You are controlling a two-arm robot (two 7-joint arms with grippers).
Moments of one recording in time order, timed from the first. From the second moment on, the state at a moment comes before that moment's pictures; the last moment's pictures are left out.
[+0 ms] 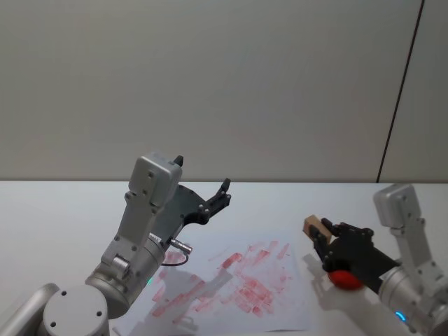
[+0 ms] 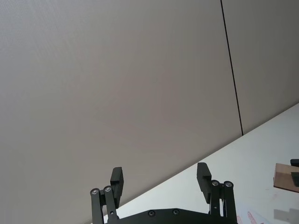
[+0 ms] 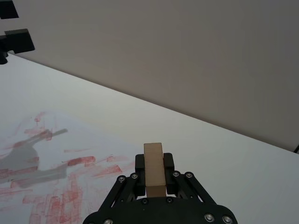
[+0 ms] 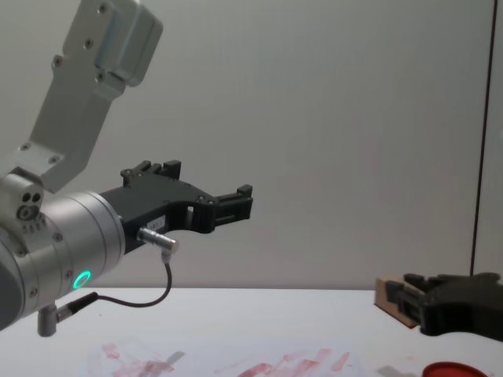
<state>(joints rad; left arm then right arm) -0.24 0.38 0.45 -1.63 -0.20 0.01 -0.01 0.11 0.27 -0.28 -1.56 0.18 0.15 0.28</state>
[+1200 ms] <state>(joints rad) -0.24 0.38 0.45 -1.63 -0.20 0.01 -0.01 0.09 0.32 -0.24 -1.50 0.18 0.17 0.26</state>
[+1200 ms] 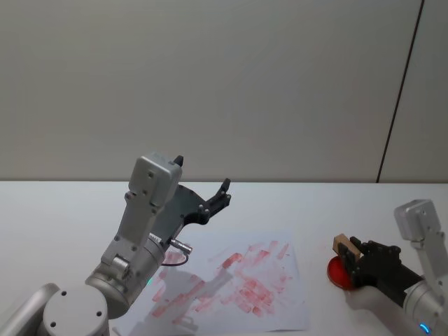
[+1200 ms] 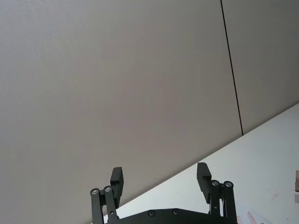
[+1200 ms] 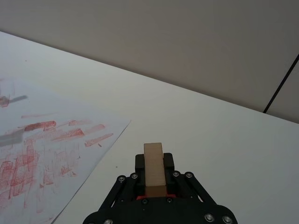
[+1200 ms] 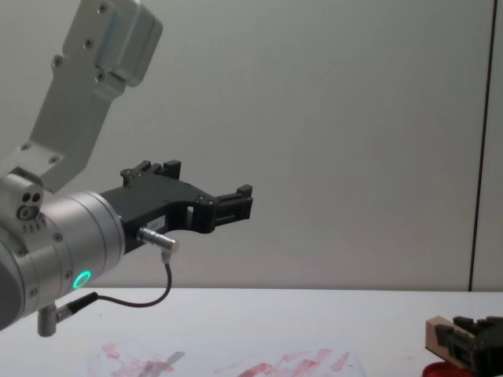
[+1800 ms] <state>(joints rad) -0.24 0.38 0.45 -1.63 -0.20 0.01 -0.01 0.09 0.32 -0.25 -1.48 0.16 0.18 0.28</state>
